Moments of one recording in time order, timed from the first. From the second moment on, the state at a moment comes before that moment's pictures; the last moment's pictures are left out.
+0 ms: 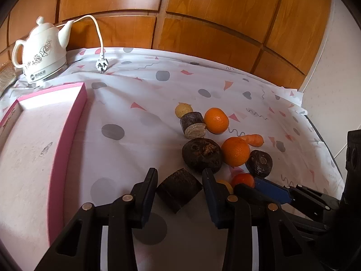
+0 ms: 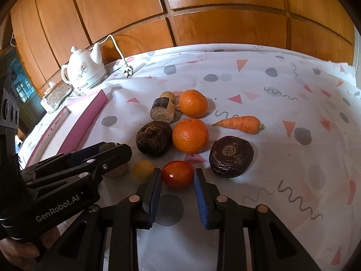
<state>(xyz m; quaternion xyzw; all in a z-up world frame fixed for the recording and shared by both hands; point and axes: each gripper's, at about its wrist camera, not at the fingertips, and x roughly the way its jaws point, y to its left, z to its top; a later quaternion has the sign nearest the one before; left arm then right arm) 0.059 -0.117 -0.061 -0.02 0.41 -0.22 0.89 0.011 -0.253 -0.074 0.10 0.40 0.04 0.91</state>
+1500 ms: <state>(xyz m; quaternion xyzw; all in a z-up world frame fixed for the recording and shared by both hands) 0.043 0.089 -0.009 -0.09 0.35 0.09 0.93 0.071 -0.060 -0.011 0.03 0.40 0.26 0.88</state>
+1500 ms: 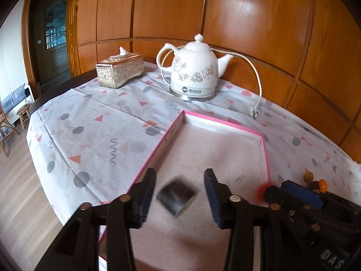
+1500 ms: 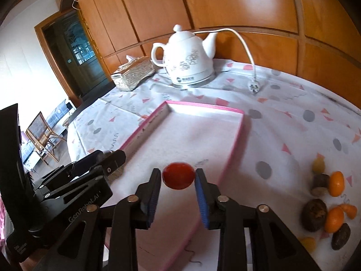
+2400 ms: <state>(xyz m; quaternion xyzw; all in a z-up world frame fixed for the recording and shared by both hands) 0.025 0.041 0.006 -0.06 0.33 0.04 0.94 0.039 -0.153 -0.027 0.07 0.39 0.11 0.91</state>
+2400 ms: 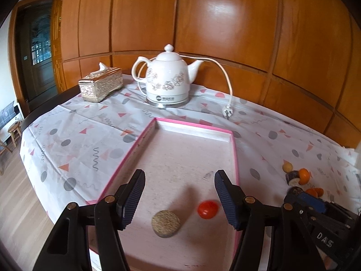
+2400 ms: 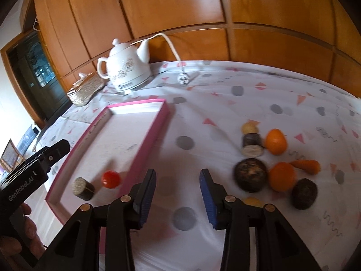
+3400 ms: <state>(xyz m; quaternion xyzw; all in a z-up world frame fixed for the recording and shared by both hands) 0.021 -0.096 -0.035 0.00 0.43 -0.24 0.87 -0.011 -0.303 -0.066 0.12 0.41 -0.08 0.90</state>
